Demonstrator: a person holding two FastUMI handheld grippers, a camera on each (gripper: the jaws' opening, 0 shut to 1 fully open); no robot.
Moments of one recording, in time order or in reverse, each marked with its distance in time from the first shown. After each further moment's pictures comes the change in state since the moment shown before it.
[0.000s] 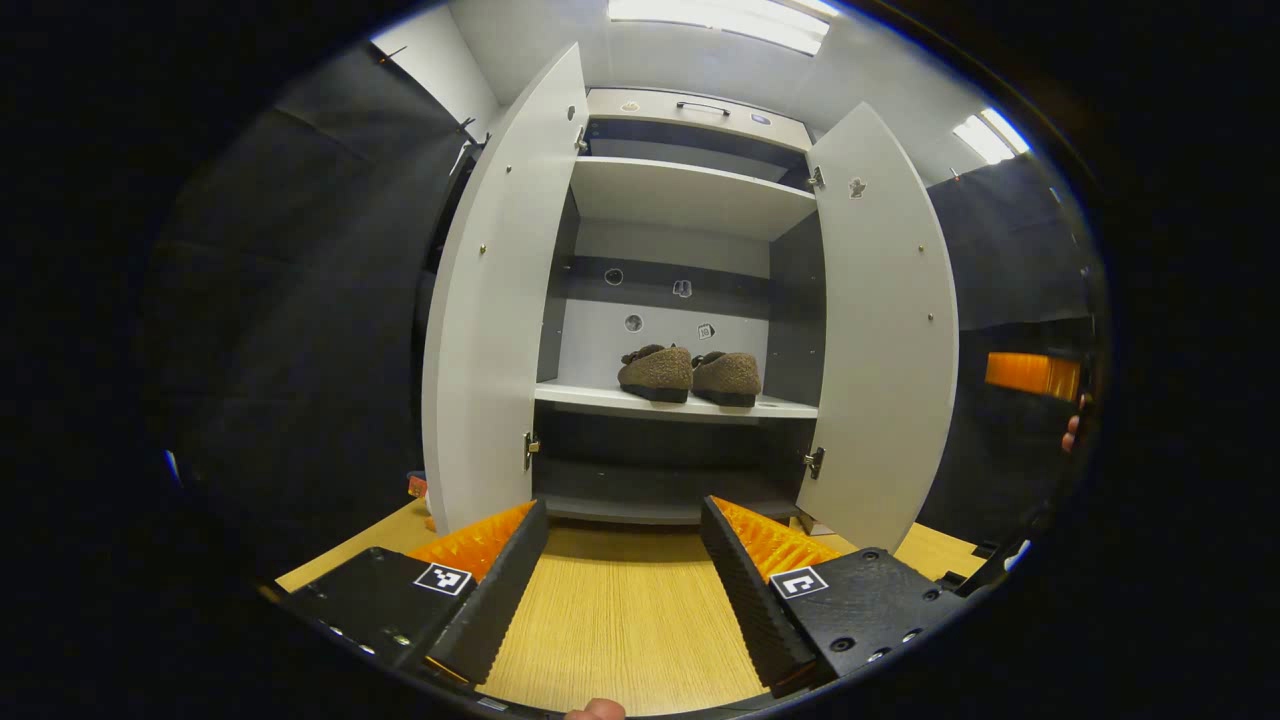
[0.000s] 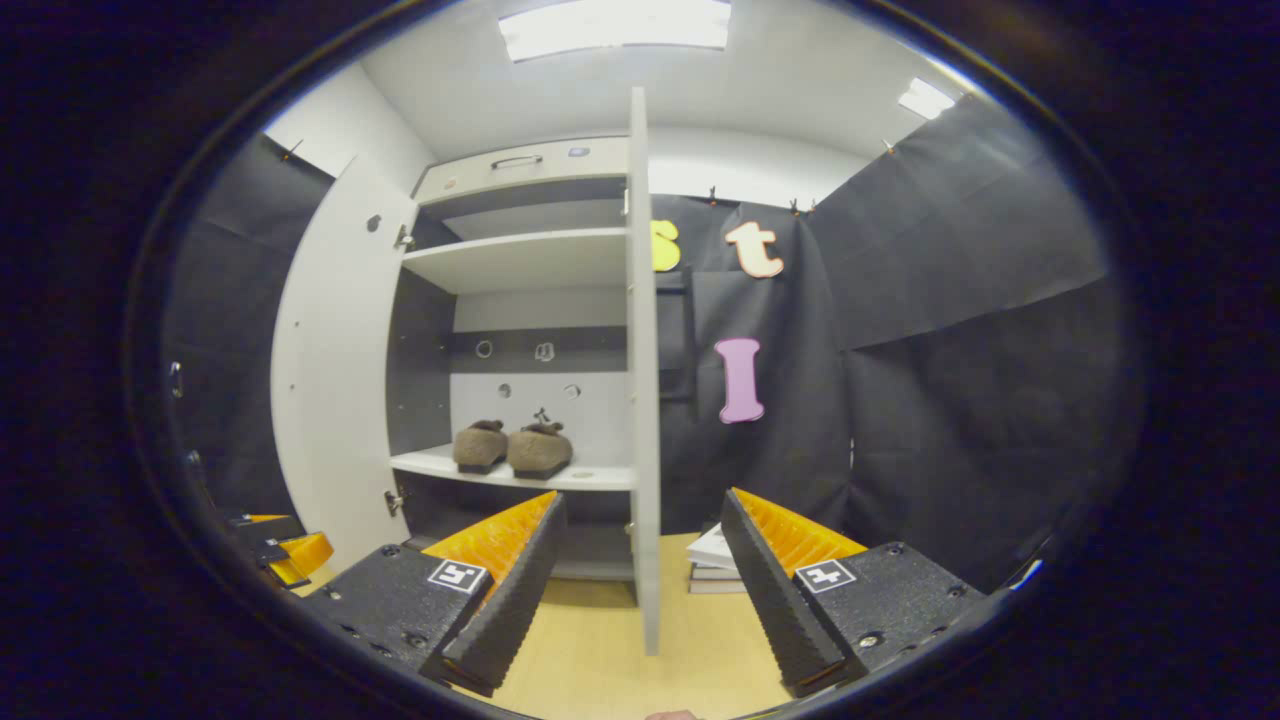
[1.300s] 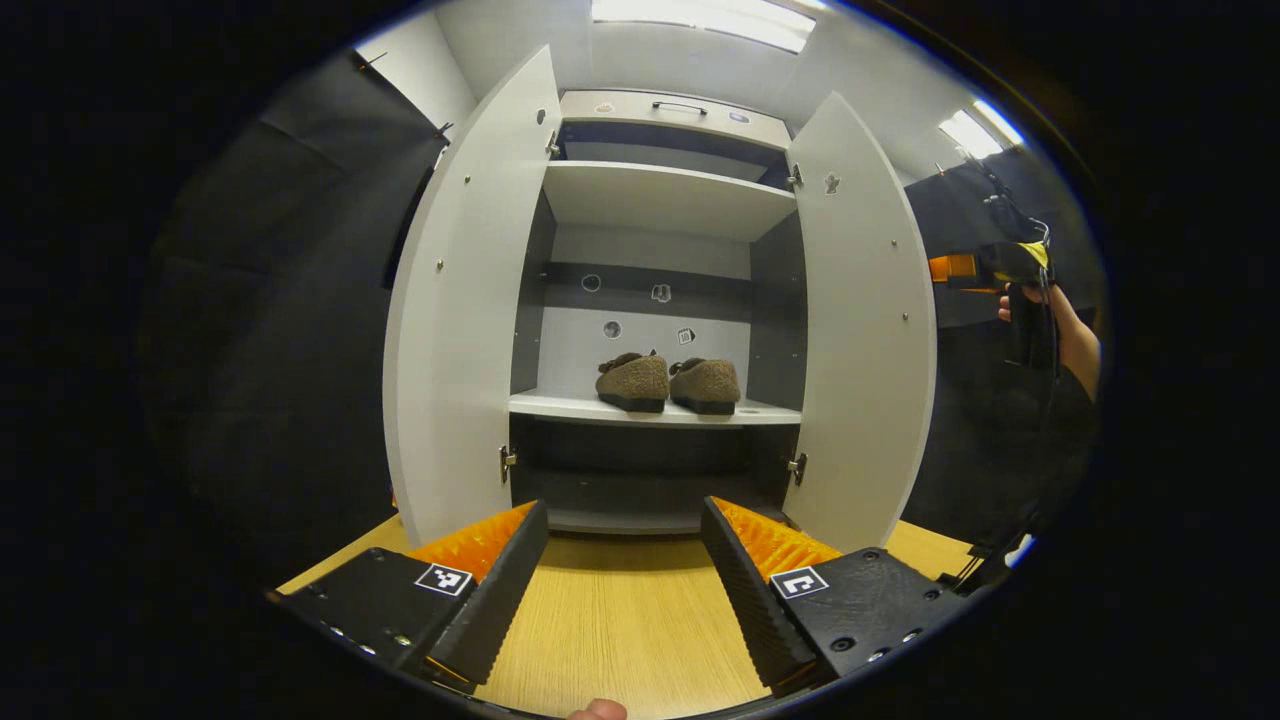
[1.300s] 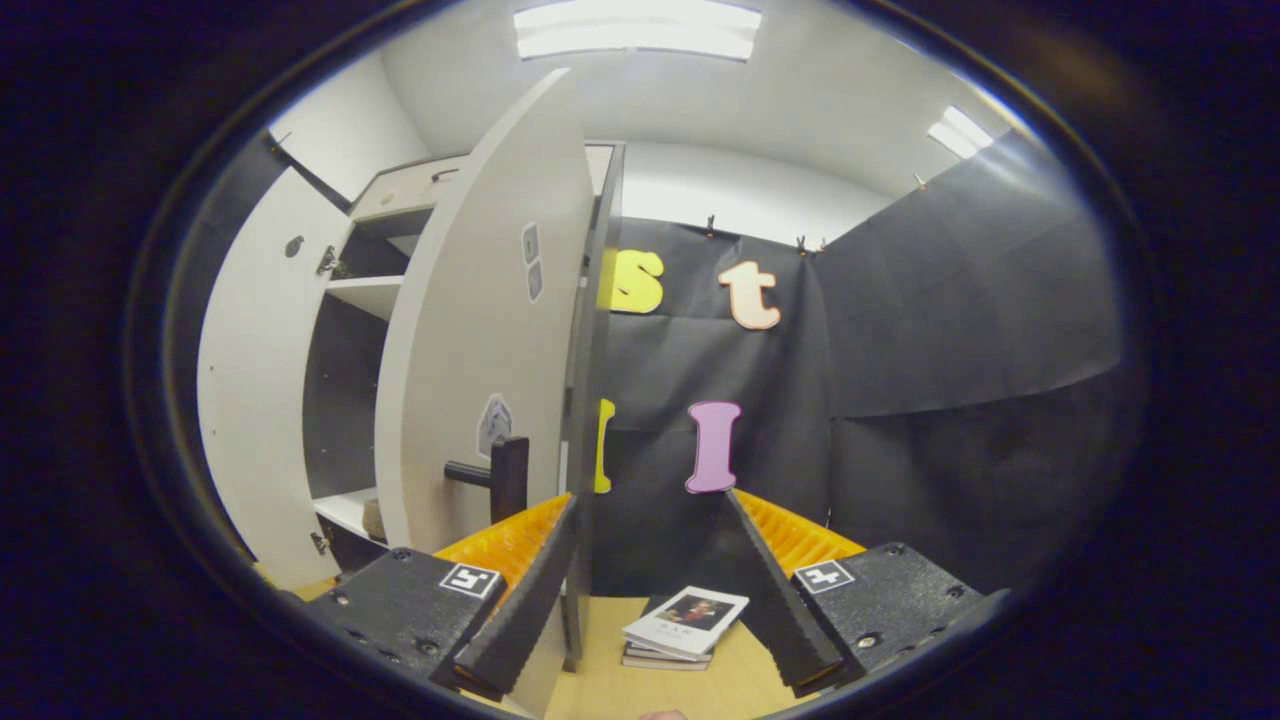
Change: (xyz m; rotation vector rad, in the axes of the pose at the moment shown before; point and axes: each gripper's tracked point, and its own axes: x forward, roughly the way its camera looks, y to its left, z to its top) left arm 0.015 -0.023 0.011 -0.004 0.000 -0.049; right arm 0.132 -0.030 0.102 -0.076 -0.044 0.025
